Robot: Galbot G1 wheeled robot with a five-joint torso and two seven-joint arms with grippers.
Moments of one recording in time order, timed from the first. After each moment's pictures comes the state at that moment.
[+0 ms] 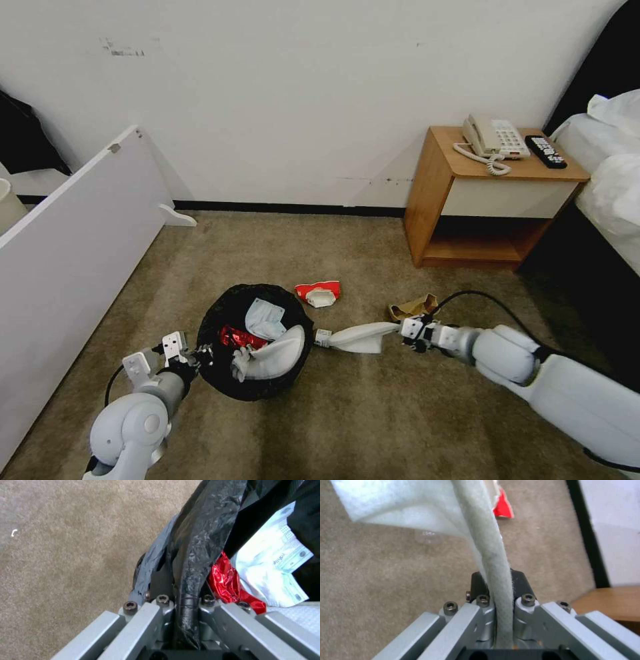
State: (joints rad) left arm 1.41 -1.29 -0.65 -2.01 -0.85 0.65 -0.29; right arm -0.77 0.53 -0.24 1.77 0.07 -0.24 -0.33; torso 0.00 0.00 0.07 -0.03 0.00
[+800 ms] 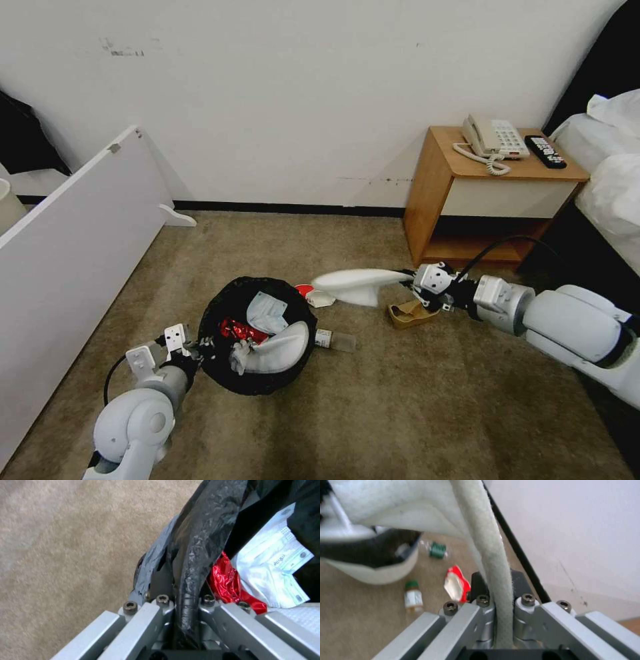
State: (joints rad) left arm 1.41 -1.27 -0.59 -2.06 -0.75 0.64 -0.30; right arm -0.67 0.26 -0.12 2.20 0.57 -0.31 -0.18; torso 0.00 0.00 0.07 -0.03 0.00
